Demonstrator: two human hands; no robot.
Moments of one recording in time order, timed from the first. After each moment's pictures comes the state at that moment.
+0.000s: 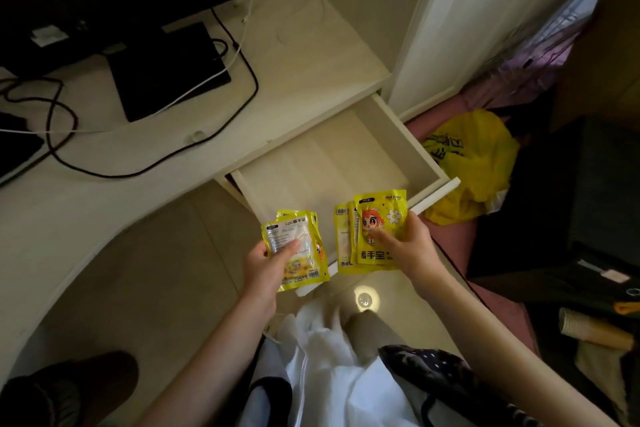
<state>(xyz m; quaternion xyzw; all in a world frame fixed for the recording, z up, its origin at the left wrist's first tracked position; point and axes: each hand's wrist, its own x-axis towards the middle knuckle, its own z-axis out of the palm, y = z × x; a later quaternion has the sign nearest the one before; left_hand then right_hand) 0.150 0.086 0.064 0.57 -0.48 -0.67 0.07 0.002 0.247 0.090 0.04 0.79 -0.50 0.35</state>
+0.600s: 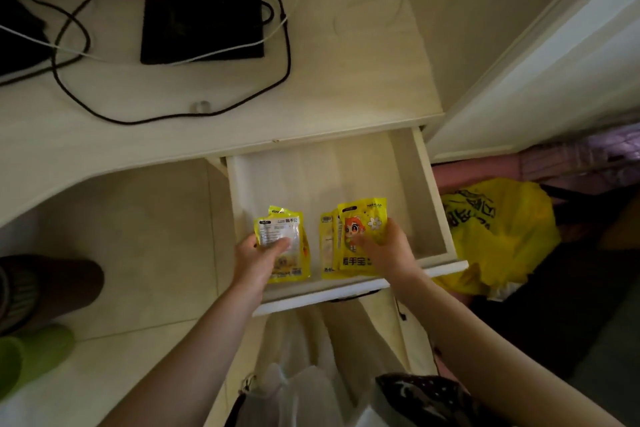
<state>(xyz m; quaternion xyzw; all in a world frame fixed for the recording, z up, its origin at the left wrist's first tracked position) 0.064 0.090 0.018 0.68 -0.42 -0.59 0.12 -0.121 0.191 0.029 -0.10 0.80 -0.35 0.48</state>
